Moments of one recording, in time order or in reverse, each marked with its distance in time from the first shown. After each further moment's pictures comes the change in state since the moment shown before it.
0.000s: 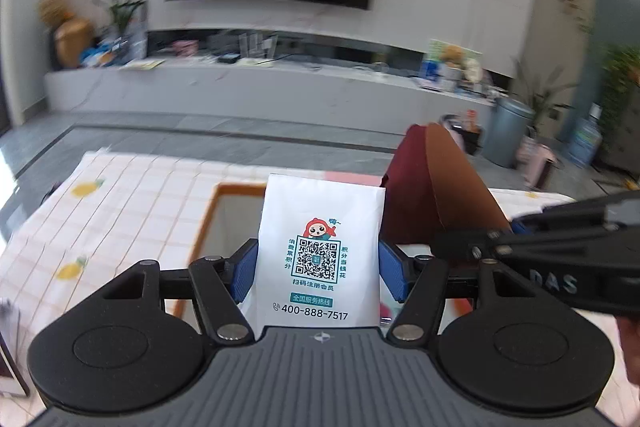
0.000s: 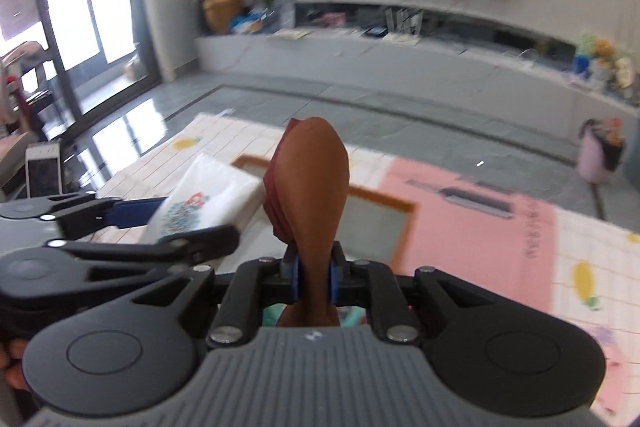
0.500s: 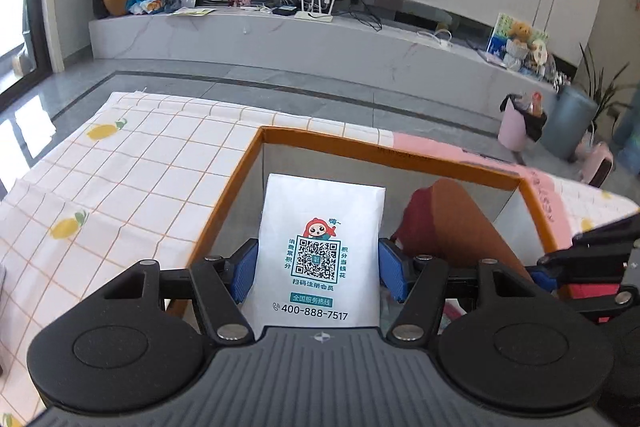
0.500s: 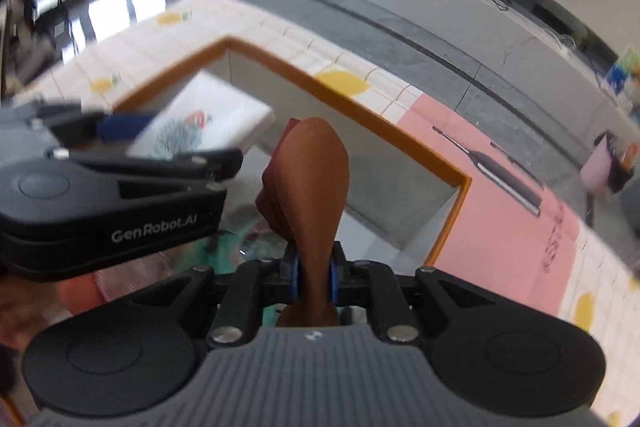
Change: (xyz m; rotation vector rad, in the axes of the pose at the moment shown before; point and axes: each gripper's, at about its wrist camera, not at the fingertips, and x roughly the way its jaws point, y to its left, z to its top) left arm 0.054 0.052 -0.015 -0.148 0.117 0.156; right arm 0.112 0.008 0.004 -0.271 0.300 -0.091
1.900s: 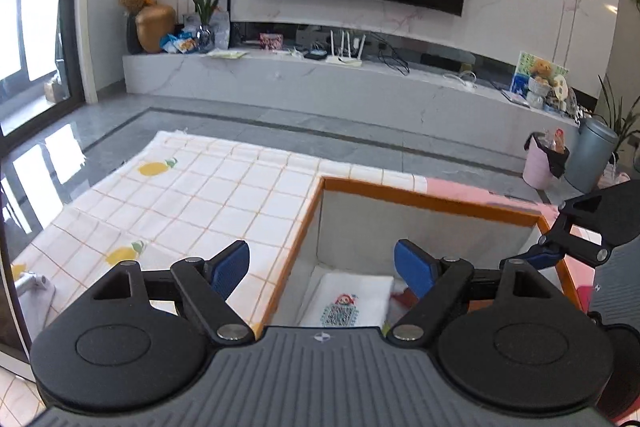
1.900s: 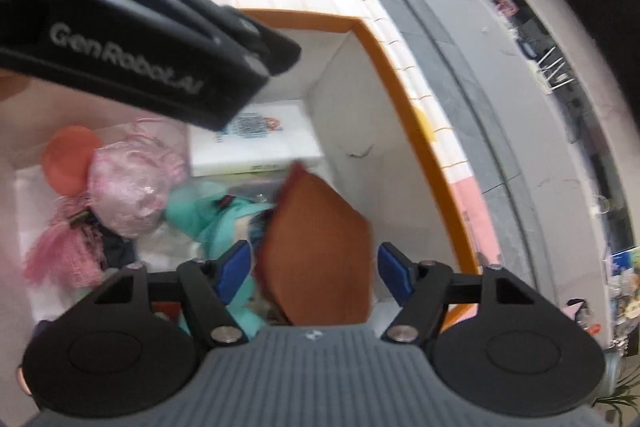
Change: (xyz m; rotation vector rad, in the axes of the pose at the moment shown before) left arm -0.036 0.016 0.008 0.001 -0.140 0.101; right arm -0.005 0.038 -0.007 -0.560 0.019 0.000
